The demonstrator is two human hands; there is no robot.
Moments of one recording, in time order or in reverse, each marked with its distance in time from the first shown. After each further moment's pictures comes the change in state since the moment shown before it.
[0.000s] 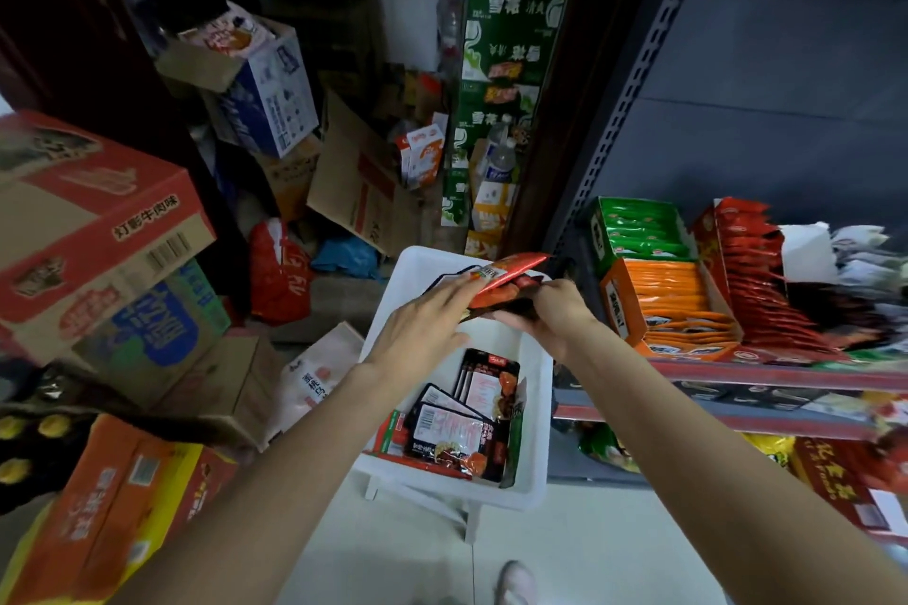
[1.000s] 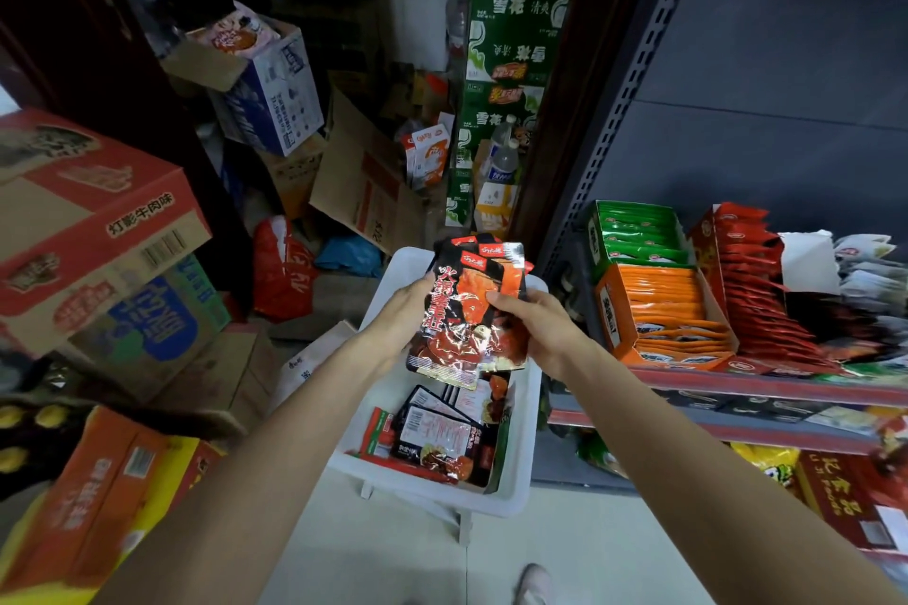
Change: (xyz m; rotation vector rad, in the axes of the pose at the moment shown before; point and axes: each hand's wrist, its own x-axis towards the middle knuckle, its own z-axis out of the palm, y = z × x) left_hand 0.019 0.018 -0.015 -1.242 -0.086 -0.722; right_hand 0.028 0.018 -0.034 -0.159 -0.194 -0.028
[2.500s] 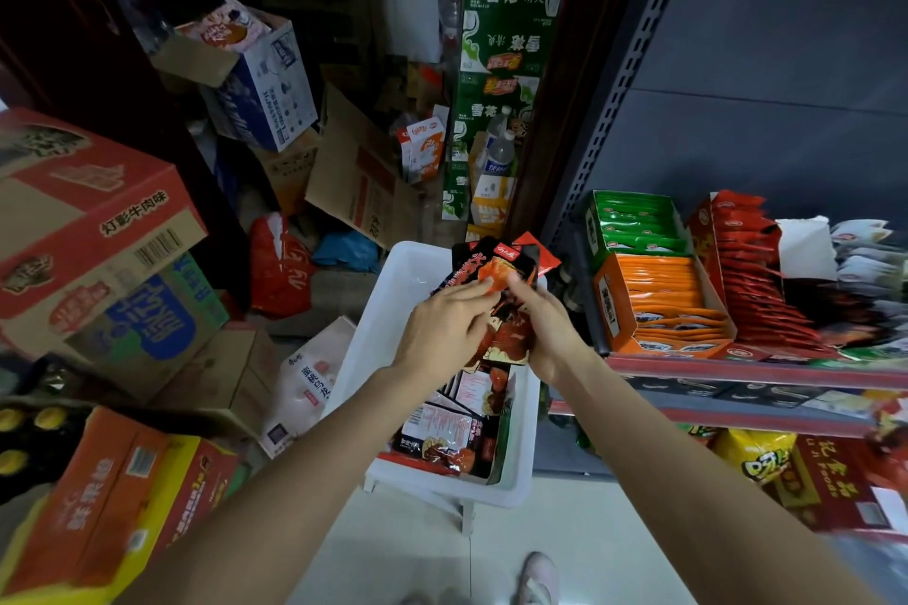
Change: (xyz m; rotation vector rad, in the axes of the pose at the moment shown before) left_hand 0.007 -0.029 0.028 0.970 0.146 0.814; right_hand -0.004 0.016 0.003 0.286 0.025 -0.040
